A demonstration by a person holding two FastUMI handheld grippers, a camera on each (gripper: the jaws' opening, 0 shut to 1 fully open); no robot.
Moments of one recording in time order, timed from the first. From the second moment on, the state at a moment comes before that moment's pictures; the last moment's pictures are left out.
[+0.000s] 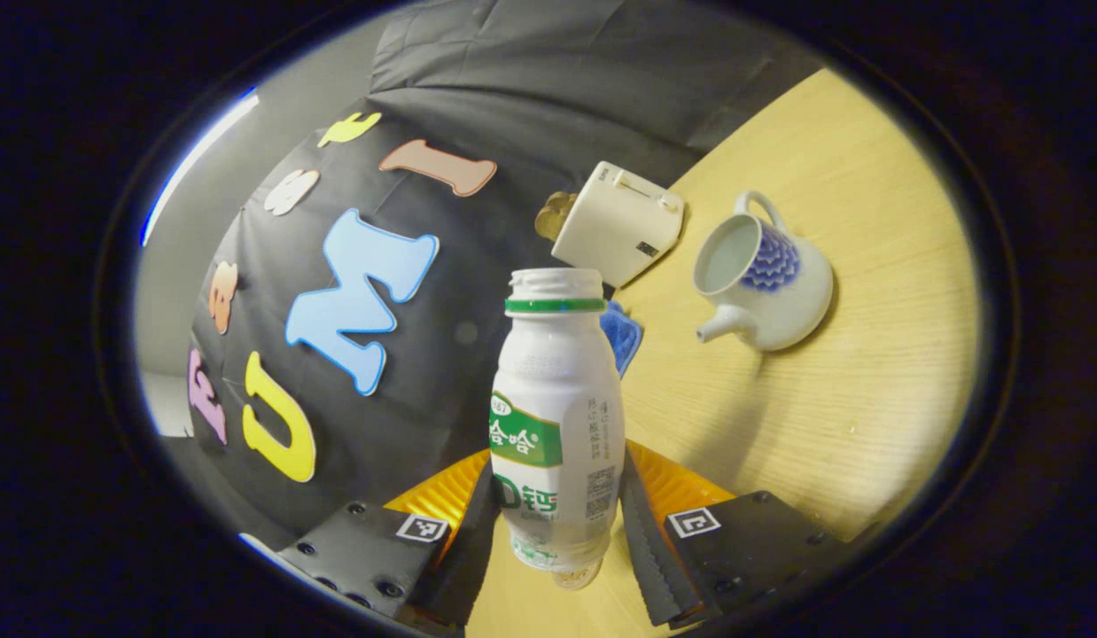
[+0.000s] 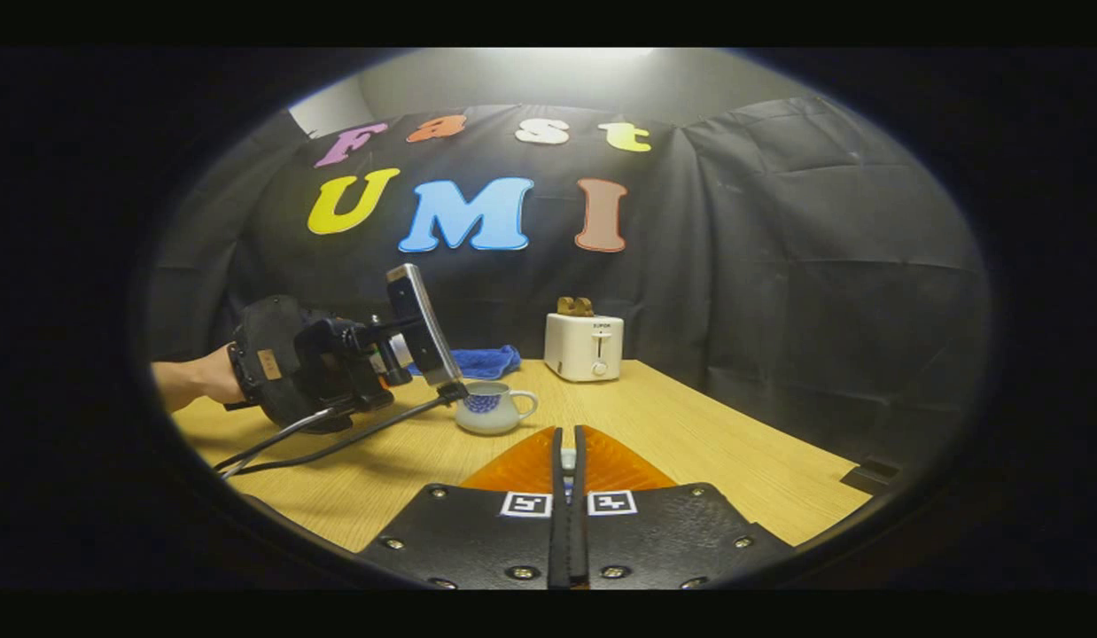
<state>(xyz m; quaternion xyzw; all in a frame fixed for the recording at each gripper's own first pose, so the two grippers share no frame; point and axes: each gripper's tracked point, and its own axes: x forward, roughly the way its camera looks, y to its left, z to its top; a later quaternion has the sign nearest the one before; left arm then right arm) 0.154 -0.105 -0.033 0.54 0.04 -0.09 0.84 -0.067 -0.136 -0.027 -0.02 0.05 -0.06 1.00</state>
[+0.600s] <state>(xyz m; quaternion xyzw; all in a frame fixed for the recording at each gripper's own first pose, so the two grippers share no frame) 0.149 -0.127 -0.035 0.64 0.02 -0.10 0.77 -0.070 -0.147 -0.029 -0.02 0.04 -0.07 1.00</state>
